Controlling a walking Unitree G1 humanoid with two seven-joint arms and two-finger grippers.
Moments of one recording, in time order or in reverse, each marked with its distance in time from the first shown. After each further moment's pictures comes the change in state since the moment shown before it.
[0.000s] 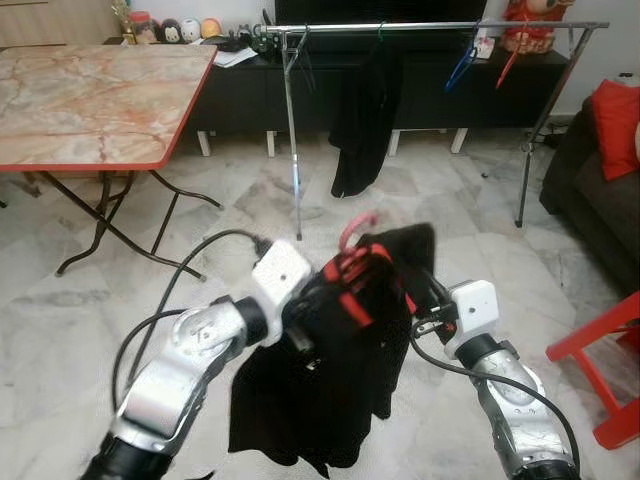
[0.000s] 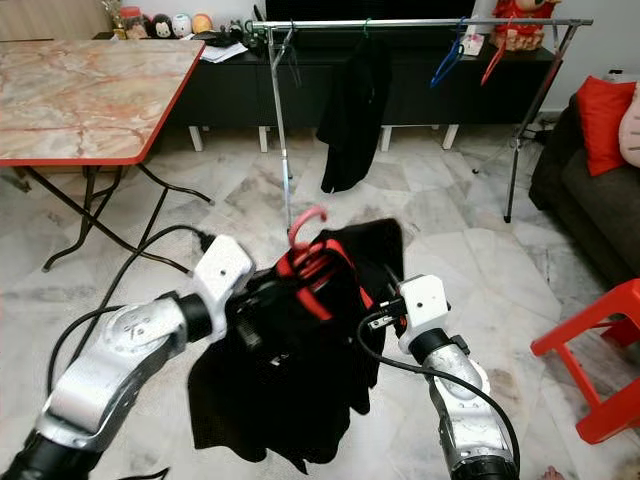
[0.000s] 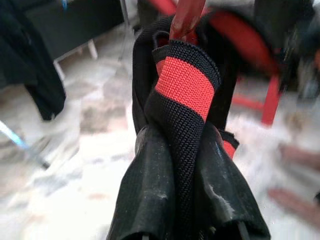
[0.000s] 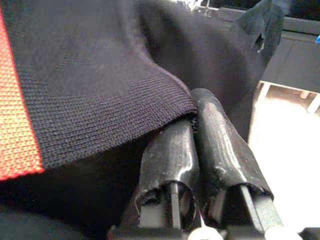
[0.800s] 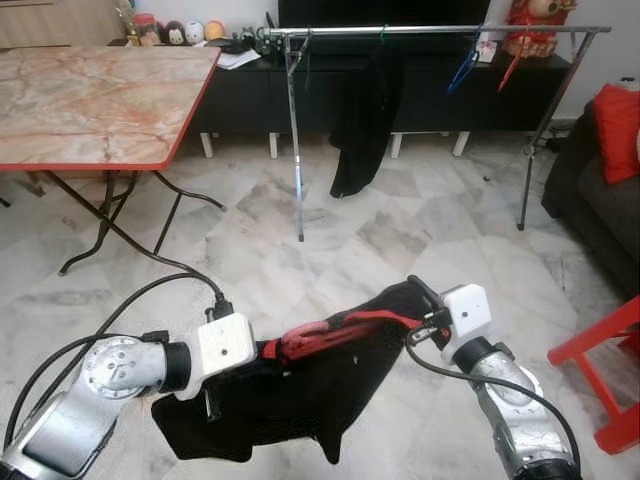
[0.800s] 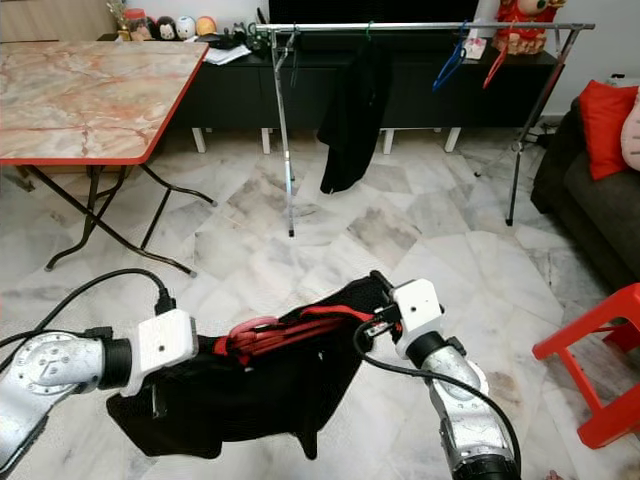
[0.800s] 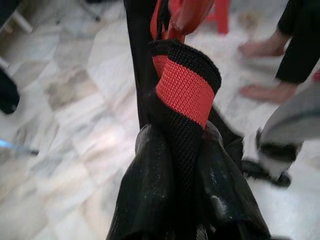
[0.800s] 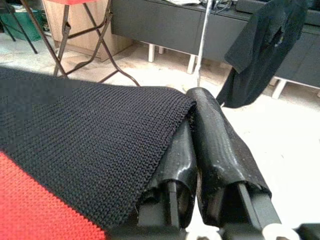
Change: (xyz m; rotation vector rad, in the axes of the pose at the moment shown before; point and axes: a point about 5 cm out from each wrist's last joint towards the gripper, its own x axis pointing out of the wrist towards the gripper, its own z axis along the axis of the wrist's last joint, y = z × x) left arm -0.063 0.005 -0.028 0.242 0.170 -0.346; right arm 0.000 0.003 -0.006 -0.013 0.041 0.063
